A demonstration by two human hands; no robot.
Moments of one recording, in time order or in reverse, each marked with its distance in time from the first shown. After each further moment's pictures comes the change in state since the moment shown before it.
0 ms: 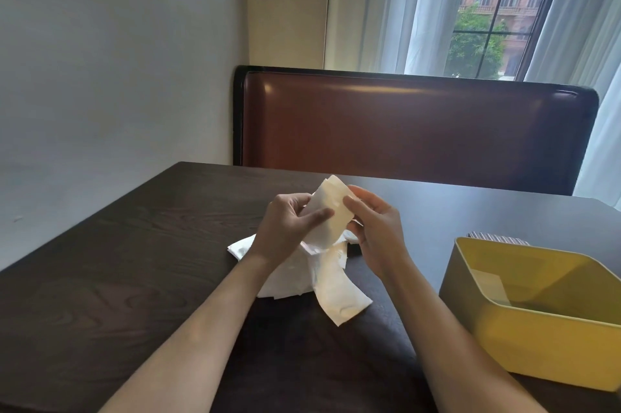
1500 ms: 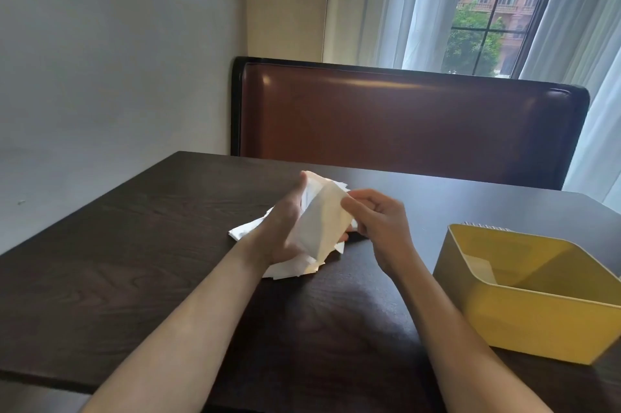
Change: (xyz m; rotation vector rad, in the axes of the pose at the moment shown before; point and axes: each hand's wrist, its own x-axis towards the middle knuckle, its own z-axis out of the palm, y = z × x) left_hand -0.013 0.038 0.005 -0.709 -0.229 -0.717; right_hand -0.026 -0.008 -0.008 -0.261 -0.055 -0.180
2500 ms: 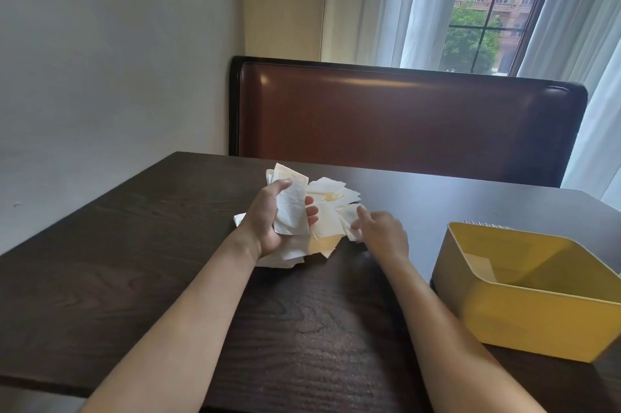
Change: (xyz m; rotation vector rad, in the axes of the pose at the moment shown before) left_hand 0.012 0.006 -0.028 -0.201 0.271 0.112; right_hand 0.025 0.047 -0.015 -0.873 0.161 0.326
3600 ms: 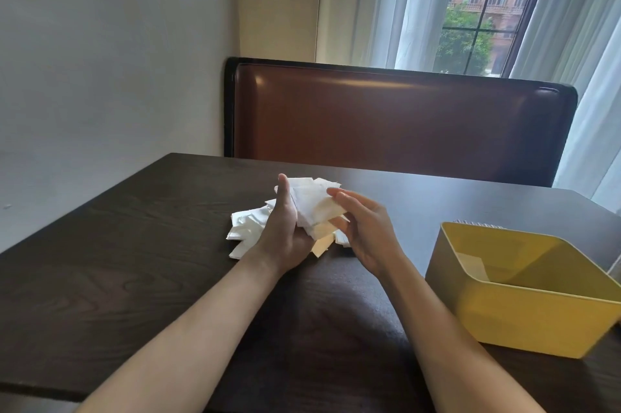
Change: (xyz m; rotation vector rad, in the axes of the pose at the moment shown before) left_hand -0.004 -0.031 0.030 -0.275 -0.238 0.031; right_hand -0.038 -0.040 -0.020 1.167 -0.349 -0.100
